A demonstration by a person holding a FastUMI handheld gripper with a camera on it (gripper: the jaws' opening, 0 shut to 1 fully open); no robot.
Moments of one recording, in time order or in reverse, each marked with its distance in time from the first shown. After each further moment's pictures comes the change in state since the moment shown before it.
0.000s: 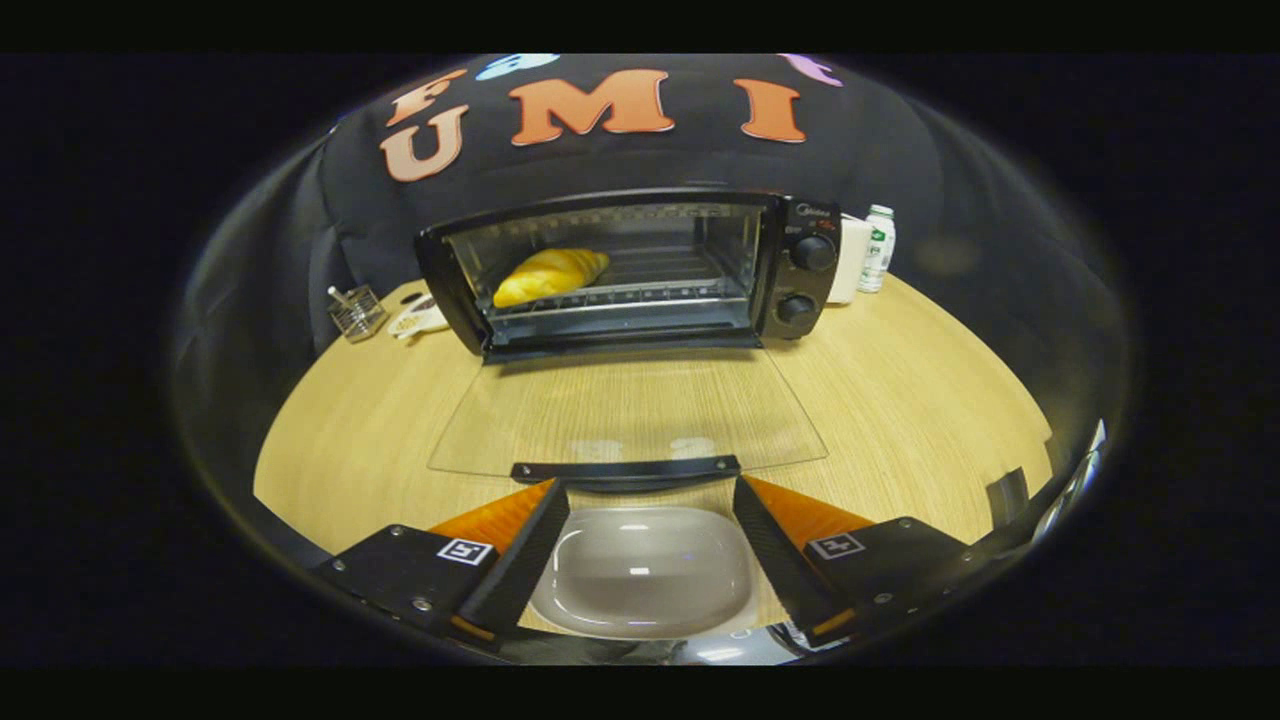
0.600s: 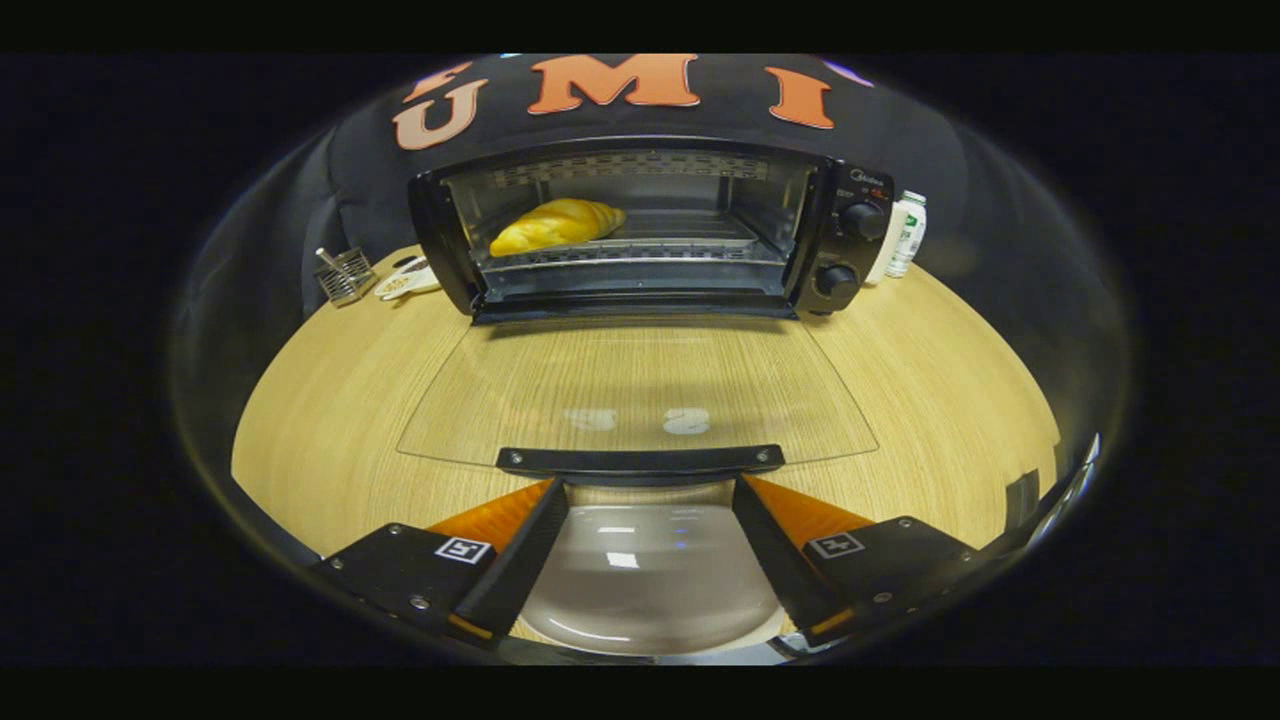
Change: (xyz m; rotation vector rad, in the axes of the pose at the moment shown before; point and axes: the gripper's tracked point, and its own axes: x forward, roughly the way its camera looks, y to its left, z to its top) arm 0.029 0.012 -0.008 -0.022 0.039 -0.008
